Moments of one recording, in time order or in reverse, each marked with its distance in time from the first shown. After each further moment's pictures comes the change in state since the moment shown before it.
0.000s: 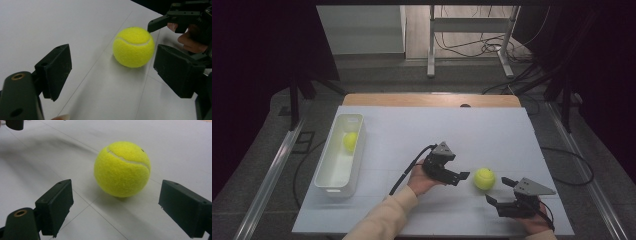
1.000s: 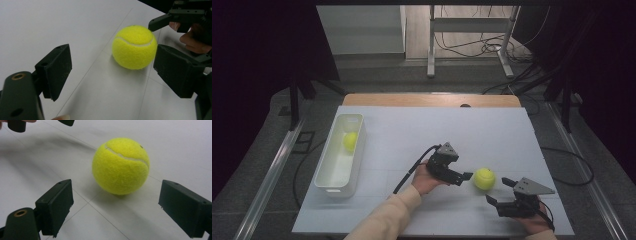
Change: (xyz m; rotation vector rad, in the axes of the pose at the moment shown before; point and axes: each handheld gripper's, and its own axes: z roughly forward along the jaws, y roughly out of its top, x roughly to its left) left arm 0.000 0.003 0.013 0.019 -0.015 -0.011; right arm -0.001 -0.001 0.001 0.016 -0.005 0.007
